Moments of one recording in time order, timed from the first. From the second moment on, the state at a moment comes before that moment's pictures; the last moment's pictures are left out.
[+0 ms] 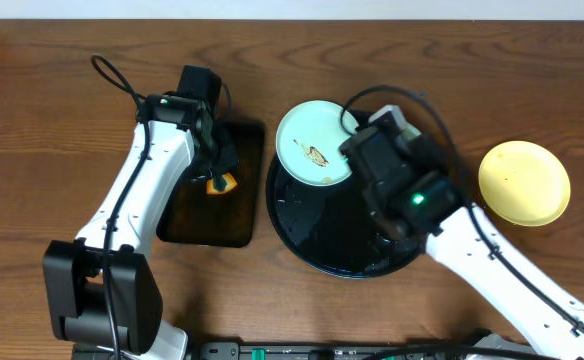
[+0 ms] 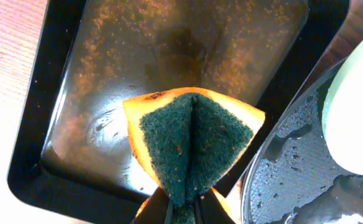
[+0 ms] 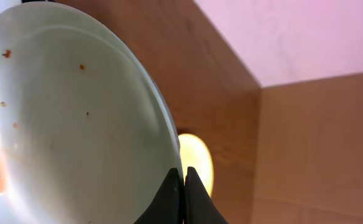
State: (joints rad) left arm -0.17 1.70 1.37 -1.10 0.01 -0.52; right arm 0.69 1.41 1.15 -0.79 0.93 -0.13
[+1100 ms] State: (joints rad) left arm -0.17 1.70 1.37 -1.10 0.02 -0.52; right arm 0.02 1.41 1.15 -0.77 0.64 0.19
